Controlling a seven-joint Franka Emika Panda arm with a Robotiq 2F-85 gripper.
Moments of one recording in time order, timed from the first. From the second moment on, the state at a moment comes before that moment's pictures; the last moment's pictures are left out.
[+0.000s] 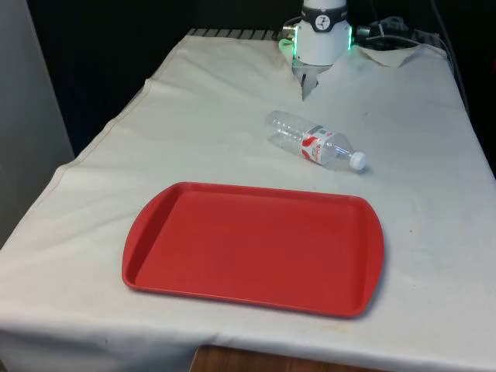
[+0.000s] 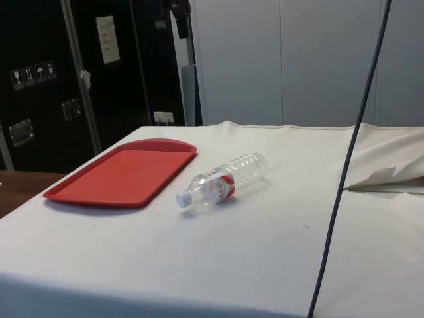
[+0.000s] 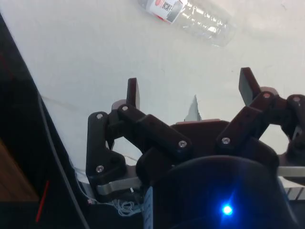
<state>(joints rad) 0.07 0.04 -0.08 -1.89 0.03 1.87 -0.04</state>
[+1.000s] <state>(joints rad) 0.07 -0.07 -0.07 -2.09 0.00 2.02 -0.04</state>
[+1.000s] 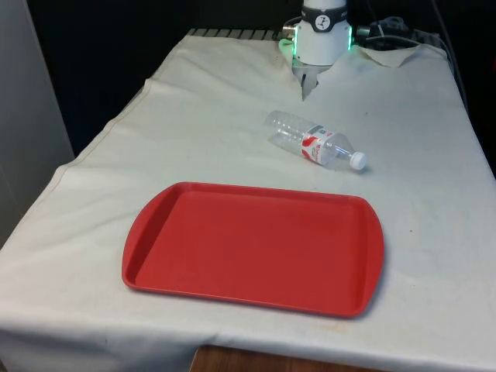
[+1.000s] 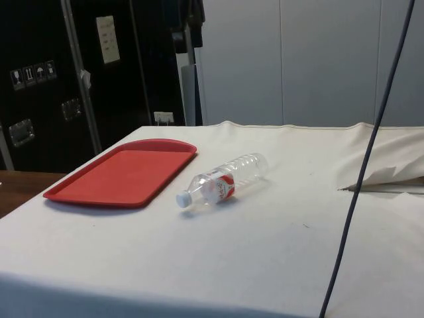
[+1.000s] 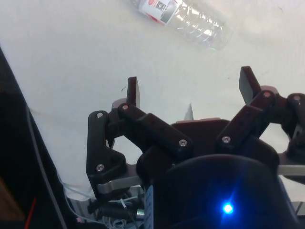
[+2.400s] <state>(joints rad) 0.07 -0.12 -0.05 -2.26 -0.01 2.16 -0.13</state>
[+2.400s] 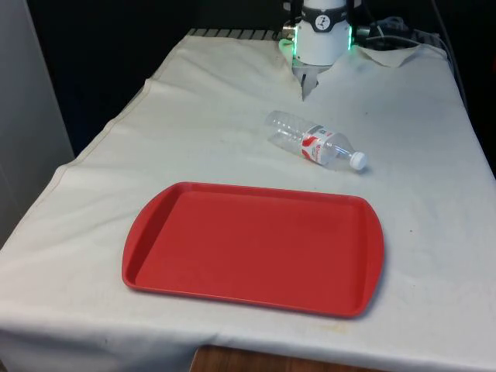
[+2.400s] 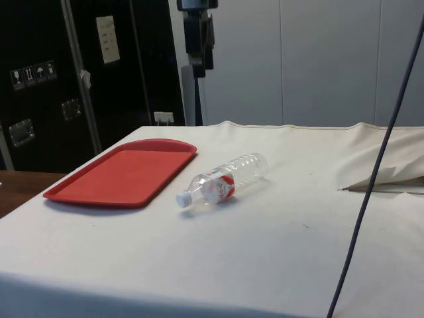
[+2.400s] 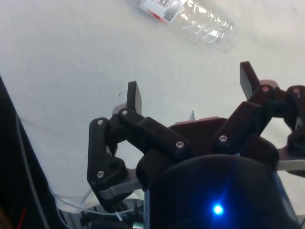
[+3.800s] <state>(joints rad) 0.08 -0.10 -0.03 -2.35 -0.05 2.22 -0.26</state>
